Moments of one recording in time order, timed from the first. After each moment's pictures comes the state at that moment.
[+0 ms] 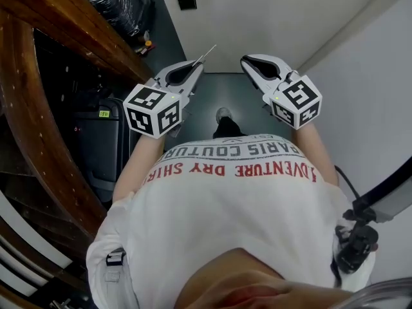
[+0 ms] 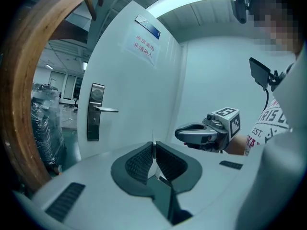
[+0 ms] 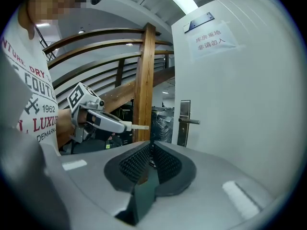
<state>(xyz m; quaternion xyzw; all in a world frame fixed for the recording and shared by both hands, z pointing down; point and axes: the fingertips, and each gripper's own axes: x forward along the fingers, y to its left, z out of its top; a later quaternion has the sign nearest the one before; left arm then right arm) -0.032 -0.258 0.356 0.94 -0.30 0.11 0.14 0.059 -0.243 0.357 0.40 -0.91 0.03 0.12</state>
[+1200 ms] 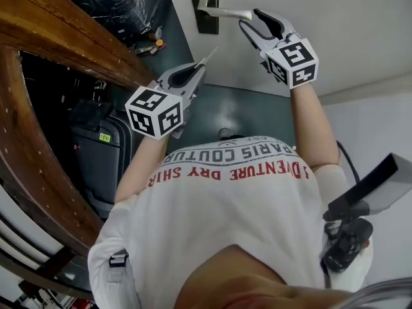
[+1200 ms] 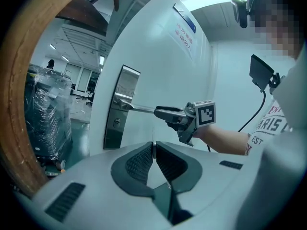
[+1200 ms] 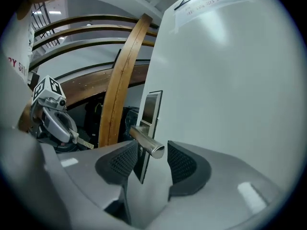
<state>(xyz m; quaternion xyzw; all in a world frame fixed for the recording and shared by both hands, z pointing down) -0.041 -0.511 0.399 0.90 -0.37 0.08 0.20 0.061 -0.617 0.357 0.38 -0.91 -0.05 0.12</state>
